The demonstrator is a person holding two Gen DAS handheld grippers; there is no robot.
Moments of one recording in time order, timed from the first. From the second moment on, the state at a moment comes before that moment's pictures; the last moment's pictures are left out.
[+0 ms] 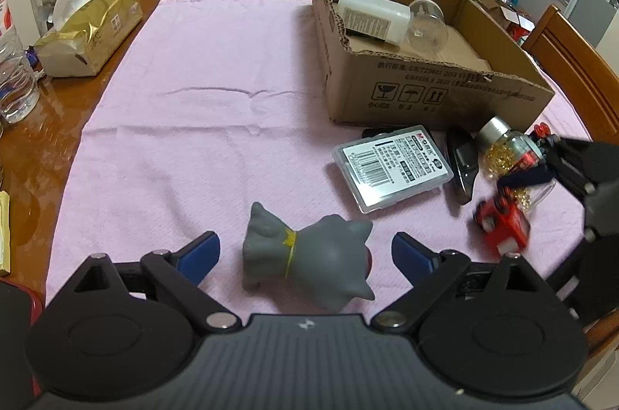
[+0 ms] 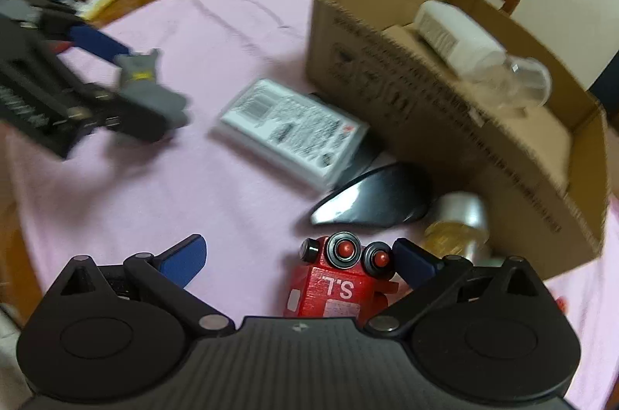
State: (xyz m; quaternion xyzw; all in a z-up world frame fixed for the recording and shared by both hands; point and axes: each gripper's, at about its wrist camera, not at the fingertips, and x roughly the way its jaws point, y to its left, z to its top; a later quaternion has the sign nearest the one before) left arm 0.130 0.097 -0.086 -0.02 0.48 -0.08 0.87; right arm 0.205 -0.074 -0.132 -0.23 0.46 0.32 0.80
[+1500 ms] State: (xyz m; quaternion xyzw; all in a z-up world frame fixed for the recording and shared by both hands) left arm 0.126 0.065 -0.104 0.08 0.50 -0.03 0.86; right arm 0.177 -0.095 -0.144 -0.15 0.48 0.25 0.83
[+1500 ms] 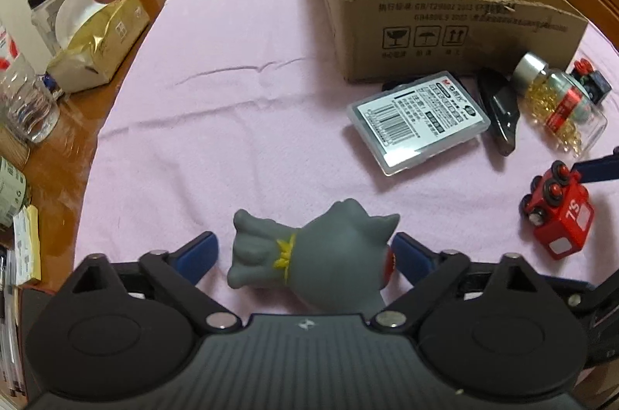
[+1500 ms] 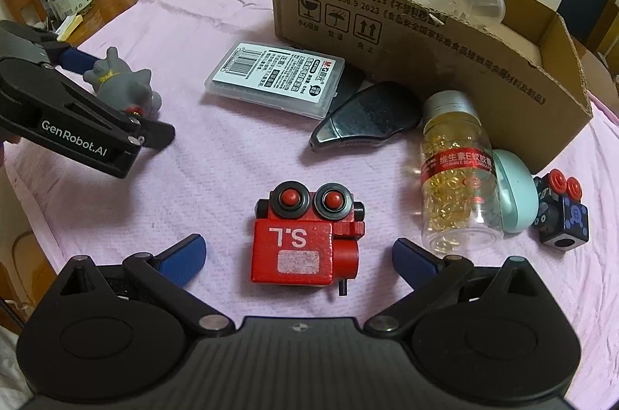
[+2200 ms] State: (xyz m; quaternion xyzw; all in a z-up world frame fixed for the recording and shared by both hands) left arm 0.127 0.070 -0.094 0.06 0.52 -0.05 0.85; right arm 0.176 -0.092 -0.132 -0.15 0.48 0.23 0.83
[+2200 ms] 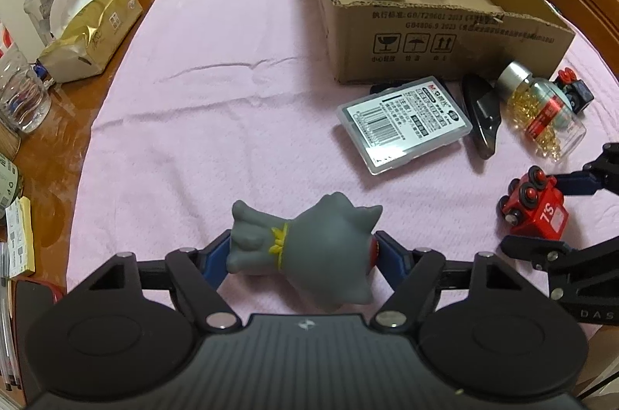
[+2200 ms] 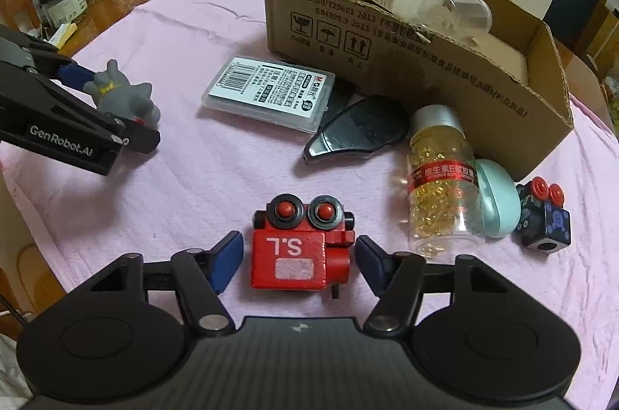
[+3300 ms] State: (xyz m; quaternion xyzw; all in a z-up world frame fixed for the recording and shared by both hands) left arm 0.178 0.021 0.028 0.13 0.41 -0.21 0.88; right arm 0.207 -0.128 -0.024 -0.20 0.40 0.28 0.85
